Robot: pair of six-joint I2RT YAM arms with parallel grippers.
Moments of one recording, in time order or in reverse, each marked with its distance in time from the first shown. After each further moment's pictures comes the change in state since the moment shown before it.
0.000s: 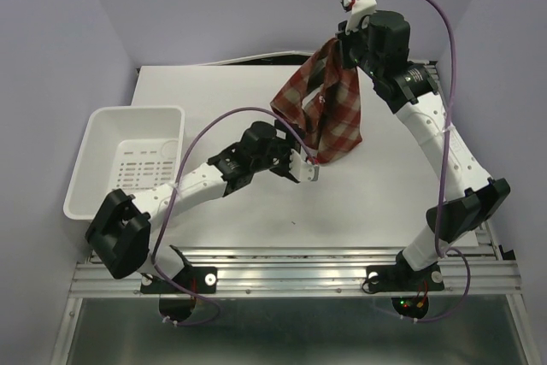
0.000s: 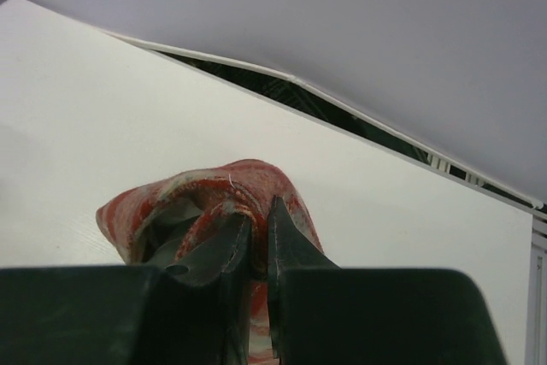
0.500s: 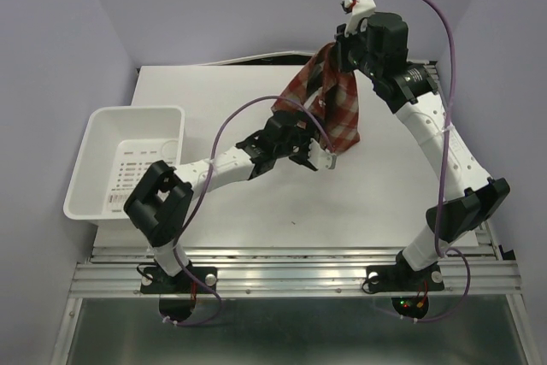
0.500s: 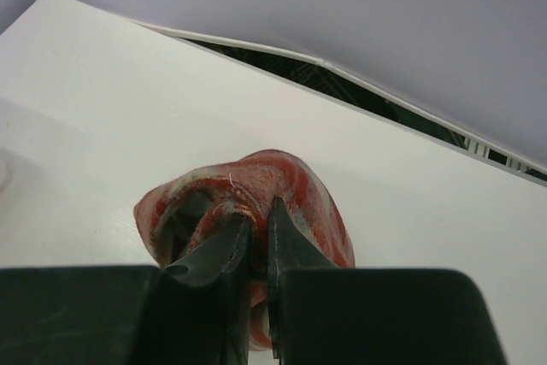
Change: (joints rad) left arm 0.010 0.274 0.171 0.153 0.073 0.020; right arm 0.000 0.003 0.001 -0.039 -0.079 0.083
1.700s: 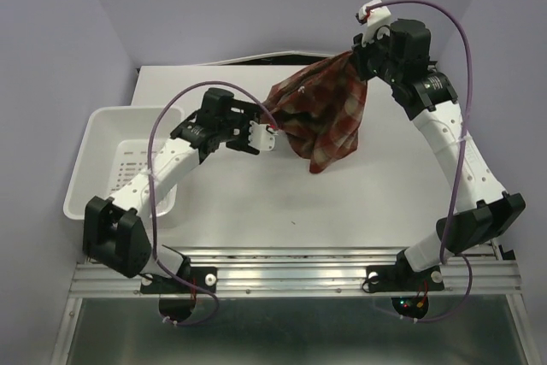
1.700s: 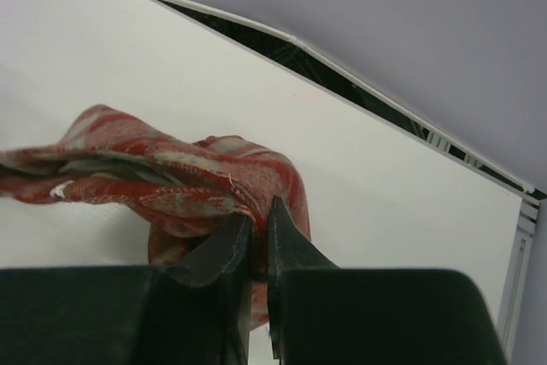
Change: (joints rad) left arm 0.340 -0.247 0.055 -0.588 0.051 0.187; right arm -0.105 -0.103 -0.124 -0.021 -0.065 -0.156
